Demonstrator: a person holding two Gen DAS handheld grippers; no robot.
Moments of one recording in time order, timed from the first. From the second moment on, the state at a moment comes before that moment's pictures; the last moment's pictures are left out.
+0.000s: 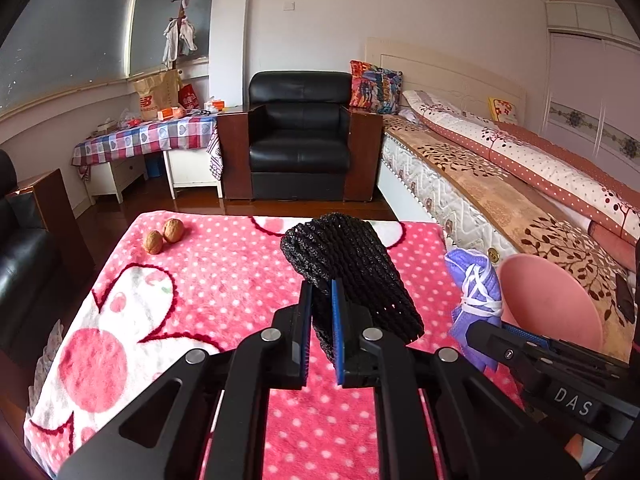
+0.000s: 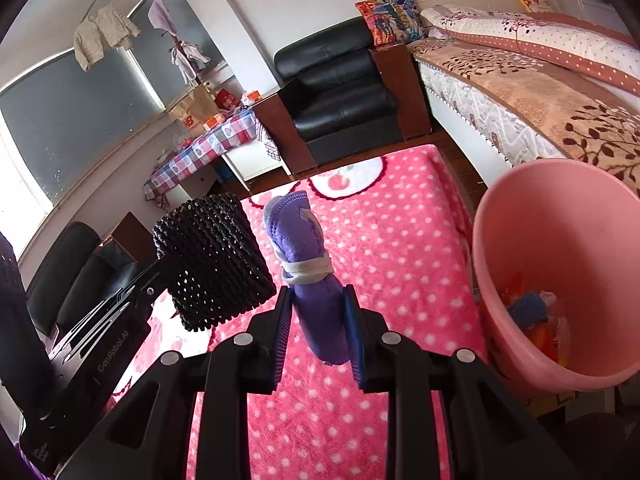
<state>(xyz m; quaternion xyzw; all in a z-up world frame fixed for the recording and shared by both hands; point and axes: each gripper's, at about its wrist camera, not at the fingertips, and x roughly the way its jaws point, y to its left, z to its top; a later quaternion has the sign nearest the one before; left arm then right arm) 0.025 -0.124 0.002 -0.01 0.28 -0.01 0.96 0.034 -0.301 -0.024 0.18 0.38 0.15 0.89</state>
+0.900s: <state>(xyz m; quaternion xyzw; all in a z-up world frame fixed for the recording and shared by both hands) 0.042 -0.204 0.013 0.01 0.26 -0.10 0.96 0.019 -0.379 -0.019 0.21 0.35 0.07 0.91</state>
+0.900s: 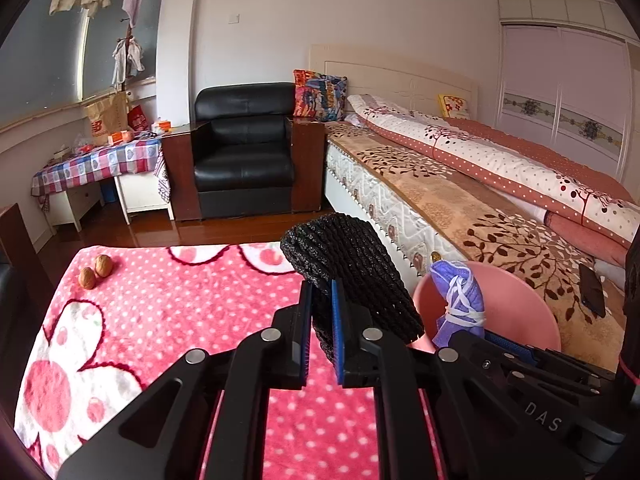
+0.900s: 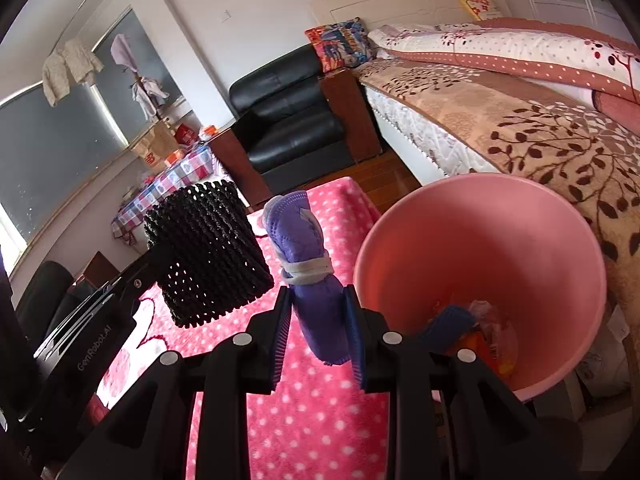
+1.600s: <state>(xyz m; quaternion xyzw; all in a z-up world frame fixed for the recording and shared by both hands) 0.066 -0.278 -0.005 0.03 0.28 -0.18 0.94 0.022 -0.450 -0.033 0.24 0.34 -0.01 0.91</state>
